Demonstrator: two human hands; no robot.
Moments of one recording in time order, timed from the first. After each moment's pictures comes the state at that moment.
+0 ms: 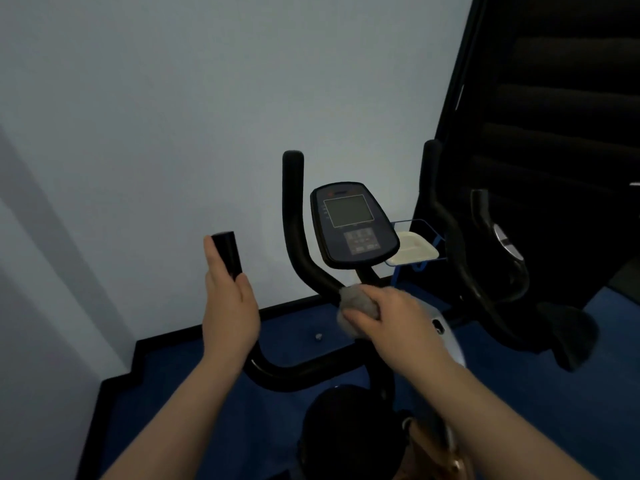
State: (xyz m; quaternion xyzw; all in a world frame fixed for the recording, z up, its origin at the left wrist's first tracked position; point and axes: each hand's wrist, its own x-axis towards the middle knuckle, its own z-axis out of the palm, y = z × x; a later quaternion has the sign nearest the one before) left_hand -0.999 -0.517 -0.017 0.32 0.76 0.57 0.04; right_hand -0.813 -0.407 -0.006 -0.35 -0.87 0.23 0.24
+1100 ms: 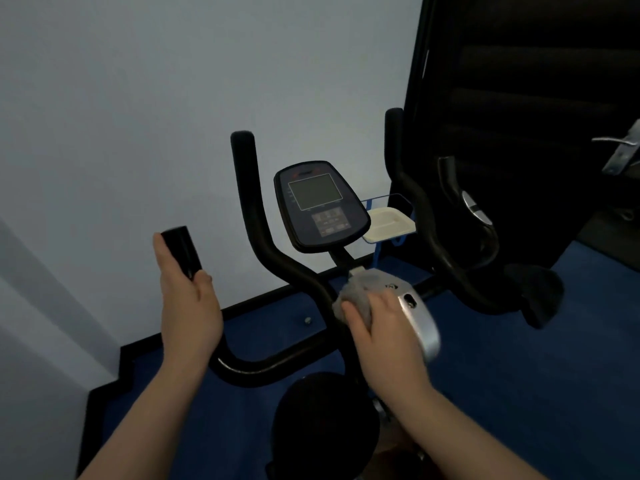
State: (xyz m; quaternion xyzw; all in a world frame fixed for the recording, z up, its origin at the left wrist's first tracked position) left_hand -1.016 -0.512 -0.032 0.34 0.75 0.57 0.01; right_hand -0.791 -0.438 -0.029 -0.44 -0.80 0.29 0.31
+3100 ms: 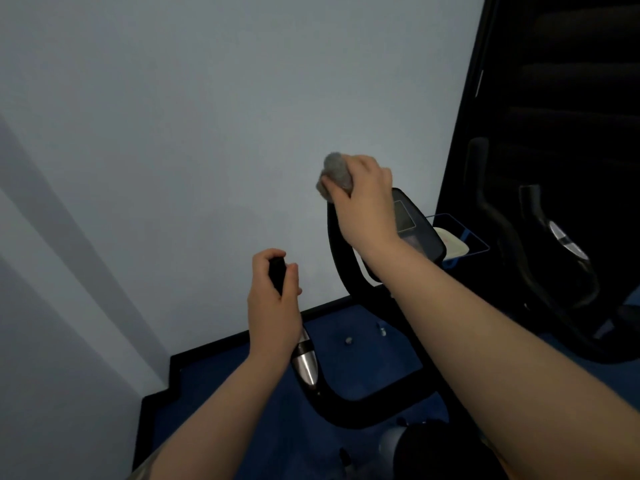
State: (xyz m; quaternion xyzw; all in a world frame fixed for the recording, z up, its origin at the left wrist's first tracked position) left_hand -1.045 -0.501 0.000 0.35 0.67 0.65 0.06; right_hand -0.987 -0.366 0.092 -0.31 -0.80 0.20 0.47
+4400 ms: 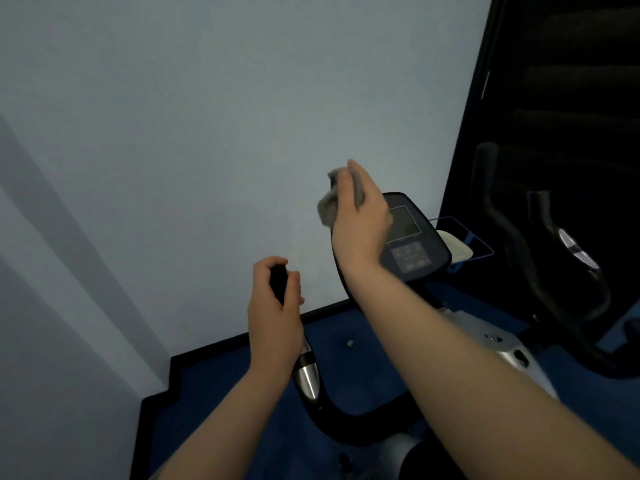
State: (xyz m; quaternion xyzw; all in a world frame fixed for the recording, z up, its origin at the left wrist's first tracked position) left_hand -1.043 -0.501 0.003 0.34 0.67 0.66 0.06; right_hand -1.008 -0.383 0.074 -0.33 -0.61 0.43 0.58
